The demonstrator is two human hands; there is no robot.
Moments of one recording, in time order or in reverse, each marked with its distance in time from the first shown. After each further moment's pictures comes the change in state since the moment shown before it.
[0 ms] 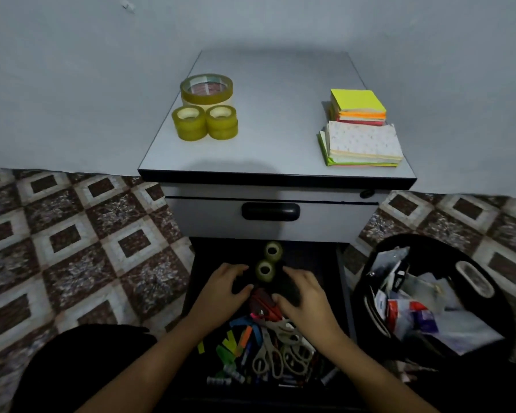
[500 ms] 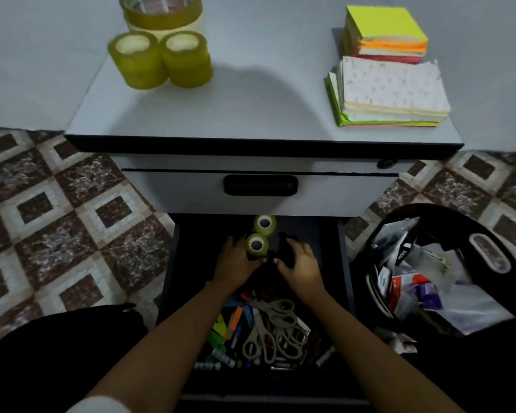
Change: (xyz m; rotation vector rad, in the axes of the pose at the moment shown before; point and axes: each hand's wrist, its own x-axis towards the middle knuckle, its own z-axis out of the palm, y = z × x) left_hand 0.080 -0.035 0.088 -0.005 -0.088 -0.253; right_hand 0.063 0.076 0.038 -0.042 -0.028 0.288
